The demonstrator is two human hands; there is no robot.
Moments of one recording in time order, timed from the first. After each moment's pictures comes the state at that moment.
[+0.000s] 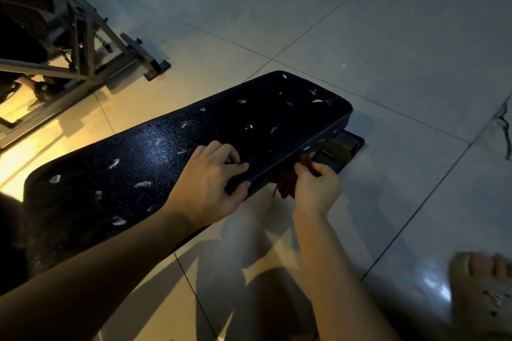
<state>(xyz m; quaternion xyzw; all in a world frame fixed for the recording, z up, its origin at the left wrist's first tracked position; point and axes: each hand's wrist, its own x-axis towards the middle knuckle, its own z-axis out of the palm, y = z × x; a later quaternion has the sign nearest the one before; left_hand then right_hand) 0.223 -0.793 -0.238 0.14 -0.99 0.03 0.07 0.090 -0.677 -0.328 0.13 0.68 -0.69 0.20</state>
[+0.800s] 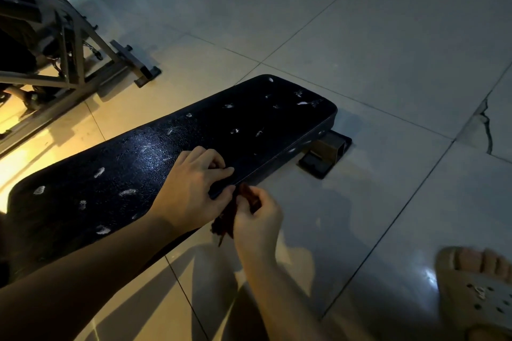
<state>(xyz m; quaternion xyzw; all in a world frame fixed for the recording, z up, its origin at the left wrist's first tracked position) 0.222 -0.792 -0.235 0.14 -0.99 0.03 0.05 0.173 -0.663 -0.303 -0.06 0.64 -0.70 0.30</state>
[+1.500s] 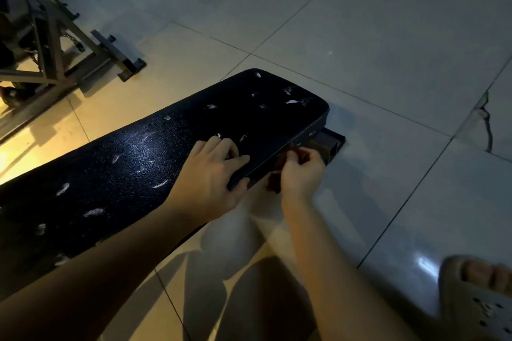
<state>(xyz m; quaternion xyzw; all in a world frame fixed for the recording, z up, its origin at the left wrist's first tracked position) 0.152 -0.789 -0.257 0.12 -0.99 0.06 0.03 0.031 -0.693 -0.351 0.11 0.68 -0.69 0.22</state>
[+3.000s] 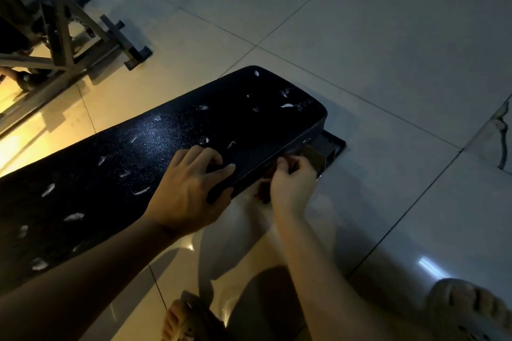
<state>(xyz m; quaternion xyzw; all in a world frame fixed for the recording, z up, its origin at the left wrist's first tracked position) 0.152 -0.785 -0.256 0.14 -0.99 0.08 0.01 0.022 -0.682 -0.339 0.03 0.71 -0.65 0.28</state>
